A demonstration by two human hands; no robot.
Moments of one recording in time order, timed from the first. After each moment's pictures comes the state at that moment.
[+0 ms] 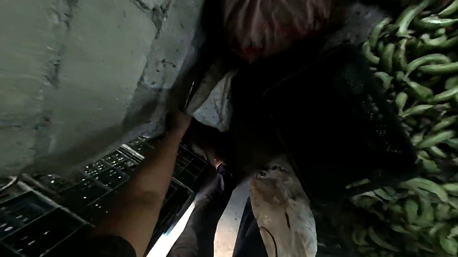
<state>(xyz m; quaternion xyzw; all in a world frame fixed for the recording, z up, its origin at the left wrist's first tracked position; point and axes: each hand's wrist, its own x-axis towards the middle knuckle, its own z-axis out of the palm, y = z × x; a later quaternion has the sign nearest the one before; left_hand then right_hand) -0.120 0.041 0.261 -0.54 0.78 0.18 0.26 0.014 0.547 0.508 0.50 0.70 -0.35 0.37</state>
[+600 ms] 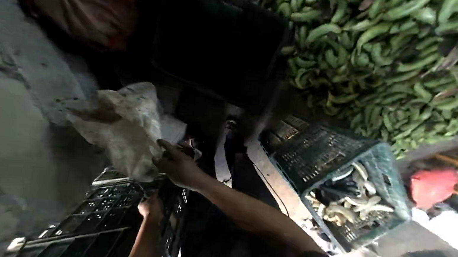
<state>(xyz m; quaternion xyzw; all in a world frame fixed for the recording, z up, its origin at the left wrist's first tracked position) 0.140 0.214 0.444 -0.59 0.71 0.25 0.29 -0.040 0.417 0.537 0.18 0.56 -0.69 0.43</state>
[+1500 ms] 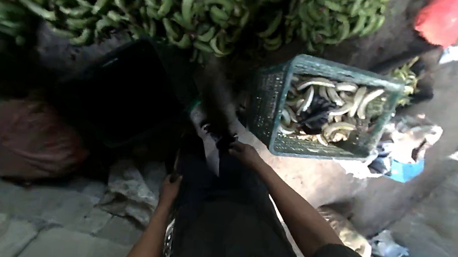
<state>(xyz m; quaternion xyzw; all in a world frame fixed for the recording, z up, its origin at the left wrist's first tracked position) -0.041 0.419 0.486 -0.03 0.81 0.08 0.57 0.122 0.700 0.519 0.46 0.59 -0.57 0.34</state>
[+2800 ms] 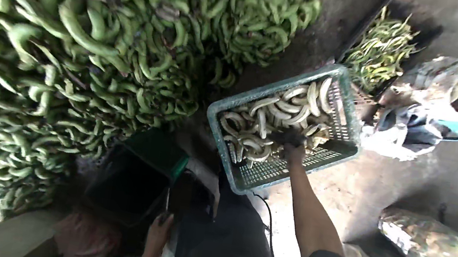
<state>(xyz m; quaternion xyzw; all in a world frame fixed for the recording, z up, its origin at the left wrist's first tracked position) -0.022 0.606 0.569 0.10 0.85 0.05 0.52 0.373 0.901 0.470 0.86 0.23 -0.44 -0.11</state>
